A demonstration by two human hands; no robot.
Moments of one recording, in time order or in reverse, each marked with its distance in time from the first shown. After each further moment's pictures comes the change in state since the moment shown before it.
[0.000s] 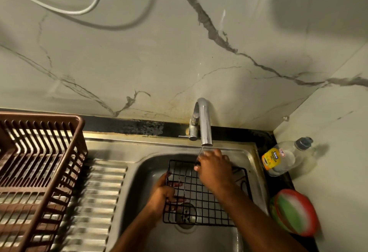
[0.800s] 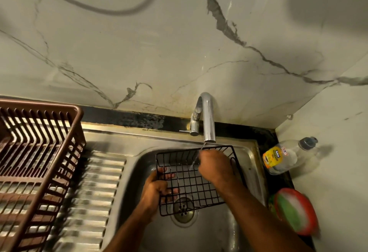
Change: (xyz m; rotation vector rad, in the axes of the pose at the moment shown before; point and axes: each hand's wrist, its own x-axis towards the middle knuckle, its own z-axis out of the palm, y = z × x) left_hand 0.007 -0.006 -0.008 -0.213 0.130 0.053; right_hand 0.007 -0.008 -0.014 0.089 -0.146 0.096
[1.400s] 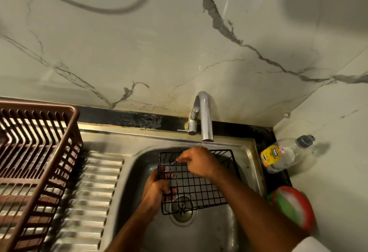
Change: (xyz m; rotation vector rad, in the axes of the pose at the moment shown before) left_hand -0.001 -0.002 0.004 0.085 0.028 0.010; right_hand 0.023 -0.006 0.010 0.318 -0.198 -0.312
